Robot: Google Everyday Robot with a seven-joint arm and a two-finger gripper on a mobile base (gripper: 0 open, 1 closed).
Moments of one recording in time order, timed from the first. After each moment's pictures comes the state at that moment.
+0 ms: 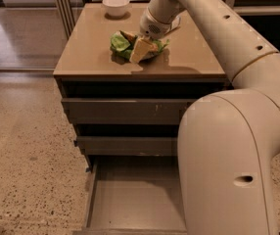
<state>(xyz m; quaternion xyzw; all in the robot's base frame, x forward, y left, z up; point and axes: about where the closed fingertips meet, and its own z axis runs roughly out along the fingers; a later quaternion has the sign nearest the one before) 0.759 -0.010 0.862 -0.63 0.73 0.09 0.25</state>
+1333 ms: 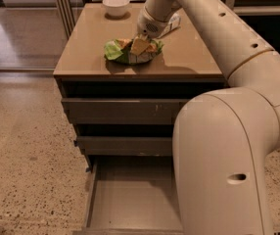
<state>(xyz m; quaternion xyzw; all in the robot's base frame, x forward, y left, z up) 0.757 -0.001 0.867 -0.65 0.72 0.08 0.24</state>
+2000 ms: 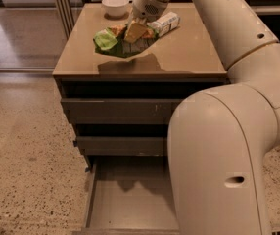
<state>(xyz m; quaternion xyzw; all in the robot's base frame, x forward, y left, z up) 0.729 0.014 0.926 -0.69 0.67 0.09 0.26</state>
